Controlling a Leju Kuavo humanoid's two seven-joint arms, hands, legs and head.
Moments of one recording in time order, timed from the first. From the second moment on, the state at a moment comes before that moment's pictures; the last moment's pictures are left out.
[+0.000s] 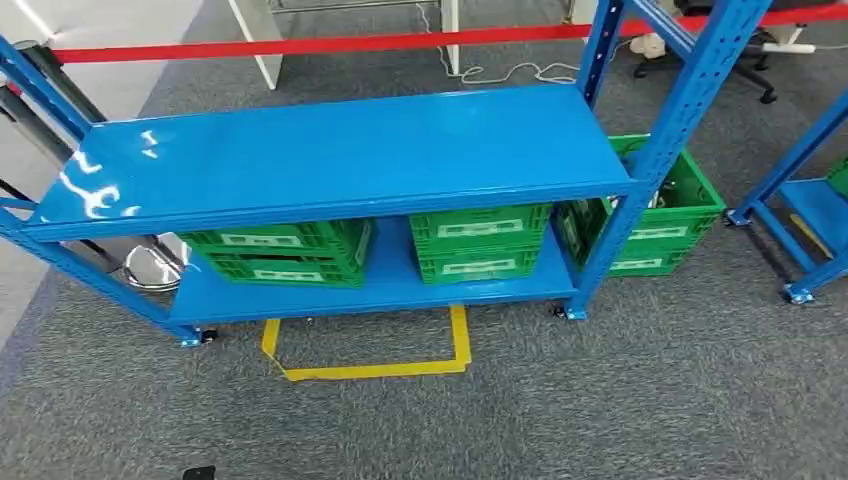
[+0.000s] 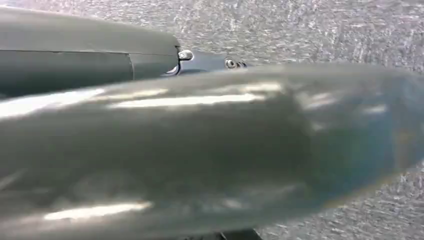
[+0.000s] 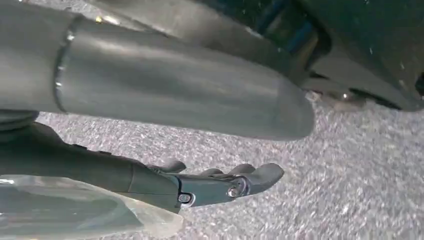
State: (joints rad) left arm -0.08 -0.23 1.22 -0.22 -1.00 0.22 -0.37; right arm 0.02 0.16 -0.57 -0.17 1.28 -0.05 -0.09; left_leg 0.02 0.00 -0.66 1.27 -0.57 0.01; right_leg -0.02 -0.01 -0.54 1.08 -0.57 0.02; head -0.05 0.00
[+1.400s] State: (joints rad) left arm -0.09 -0.24 1.22 -0.22 -1.00 0.22 -0.35; right arm 0.00 0.17 -0.59 -0.17 1.26 0.02 -0.04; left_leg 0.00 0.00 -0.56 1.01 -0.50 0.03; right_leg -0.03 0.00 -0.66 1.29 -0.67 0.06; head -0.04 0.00
